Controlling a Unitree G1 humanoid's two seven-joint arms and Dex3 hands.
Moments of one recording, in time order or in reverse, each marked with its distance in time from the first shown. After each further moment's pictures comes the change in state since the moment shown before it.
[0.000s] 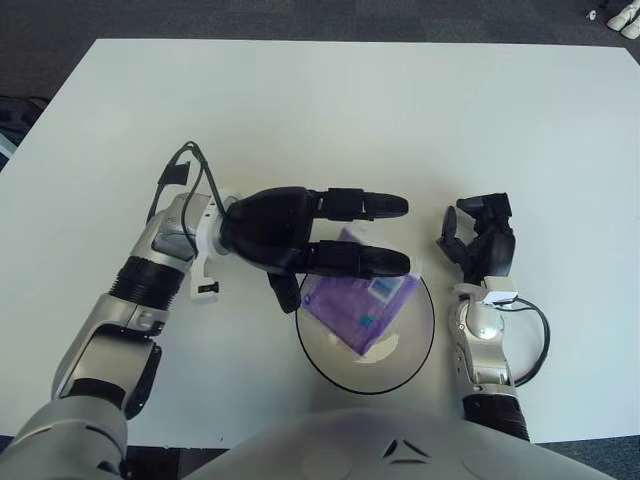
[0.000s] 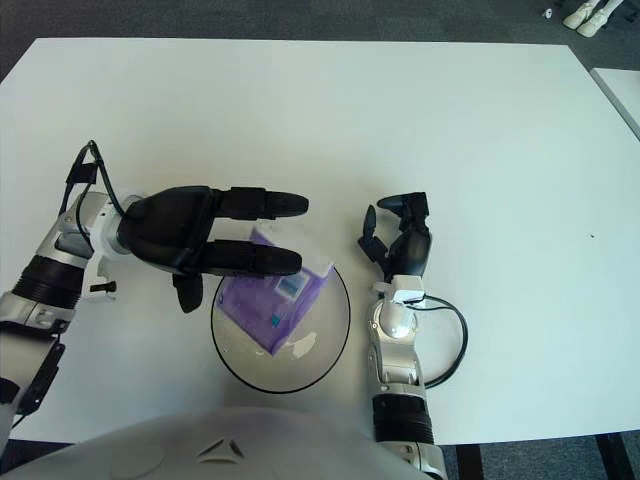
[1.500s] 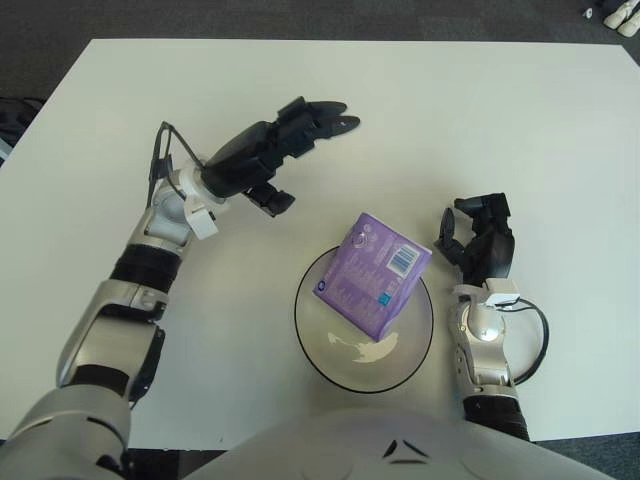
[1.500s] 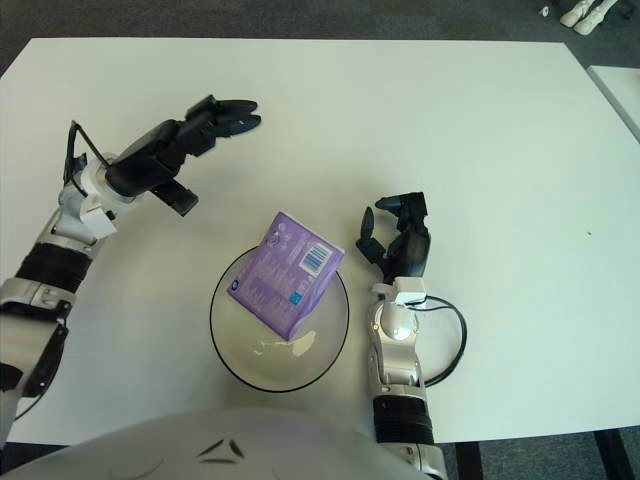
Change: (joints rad) left arm 0.011 -0.062 0.106 0.226 -0.211 0.376 0.250; right arm 0.001 0.001 -0.008 0.006 0.049 -0.046 0.029
